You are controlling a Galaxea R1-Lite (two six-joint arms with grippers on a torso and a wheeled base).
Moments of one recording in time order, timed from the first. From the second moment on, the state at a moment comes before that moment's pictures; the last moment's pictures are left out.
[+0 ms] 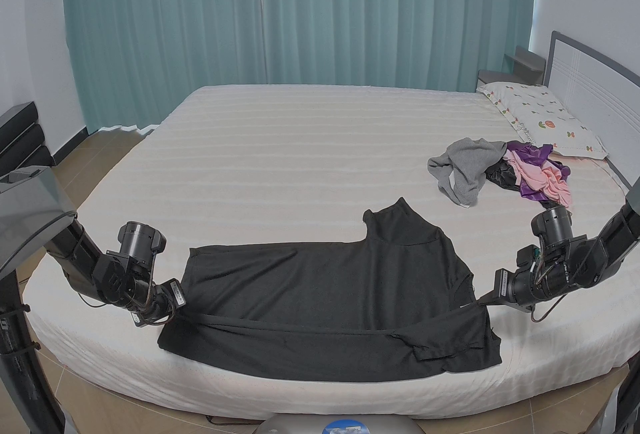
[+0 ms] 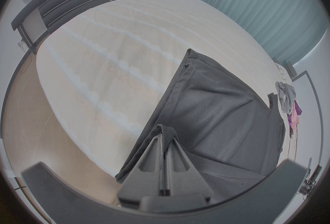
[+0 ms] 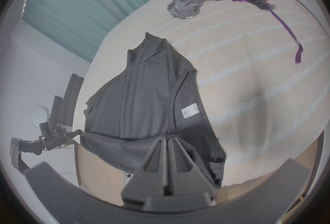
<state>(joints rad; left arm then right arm) -0.09 2.10 -0.77 -0.26 0.06 -0.62 0.09 1.97 -0.70 -0.27 0.31 0.40</state>
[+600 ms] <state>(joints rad) -0.08 2.15 -0.80 -0.27 0.03 -0.67 0.11 2.03 -0.70 -0.34 0.31 0.46</state>
